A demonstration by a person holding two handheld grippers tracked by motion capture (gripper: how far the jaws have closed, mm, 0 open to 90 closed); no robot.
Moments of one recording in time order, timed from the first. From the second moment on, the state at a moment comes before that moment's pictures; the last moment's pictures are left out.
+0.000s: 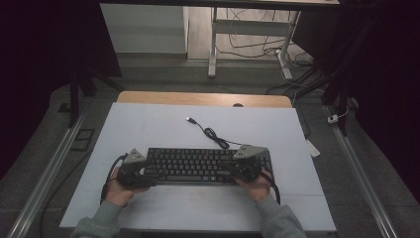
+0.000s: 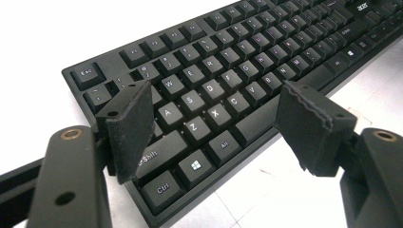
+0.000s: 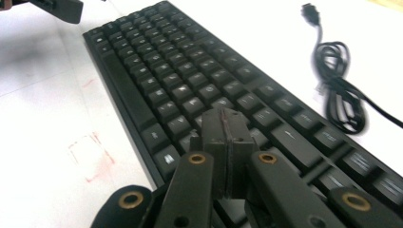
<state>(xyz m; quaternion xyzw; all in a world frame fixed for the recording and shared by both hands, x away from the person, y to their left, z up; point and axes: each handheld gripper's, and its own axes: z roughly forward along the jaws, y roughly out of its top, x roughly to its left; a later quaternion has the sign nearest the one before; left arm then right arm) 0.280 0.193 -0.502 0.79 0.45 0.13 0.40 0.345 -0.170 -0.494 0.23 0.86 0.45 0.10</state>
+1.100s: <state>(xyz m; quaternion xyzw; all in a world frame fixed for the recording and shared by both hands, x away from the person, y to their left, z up) 0.279 0.194 -0.503 0.79 0.45 0.12 0.40 0.349 -0.117 -0.515 0.21 0.89 0.39 0.08</state>
